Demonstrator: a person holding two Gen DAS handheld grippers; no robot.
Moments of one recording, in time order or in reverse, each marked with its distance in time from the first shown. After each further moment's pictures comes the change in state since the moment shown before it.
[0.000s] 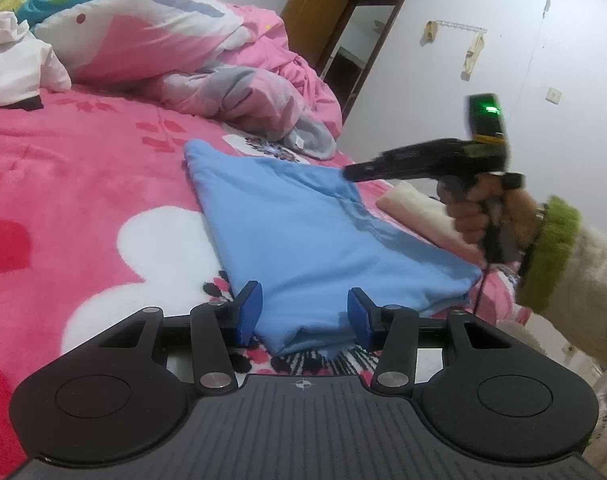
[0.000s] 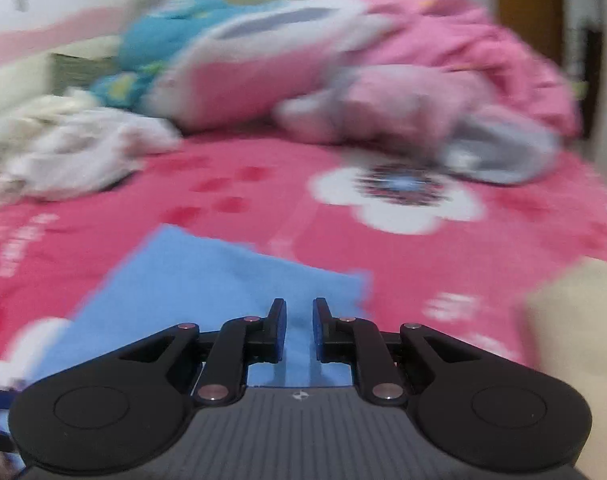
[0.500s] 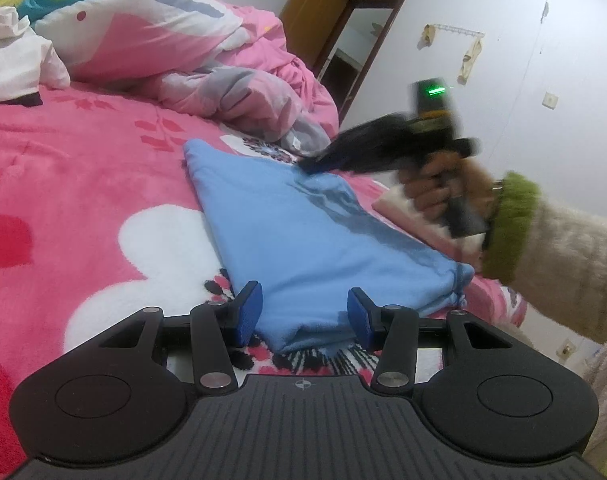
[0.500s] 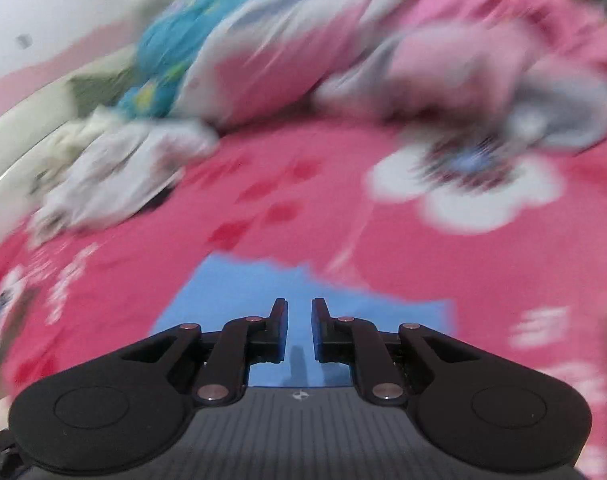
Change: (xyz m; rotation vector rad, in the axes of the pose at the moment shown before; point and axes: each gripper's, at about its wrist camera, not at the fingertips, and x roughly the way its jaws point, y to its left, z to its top) left arm -0.004 0.004 -0.003 -0.010 -0.008 -0.019; right arm 0.063 -0.012 0.028 0.149 0.136 0.062
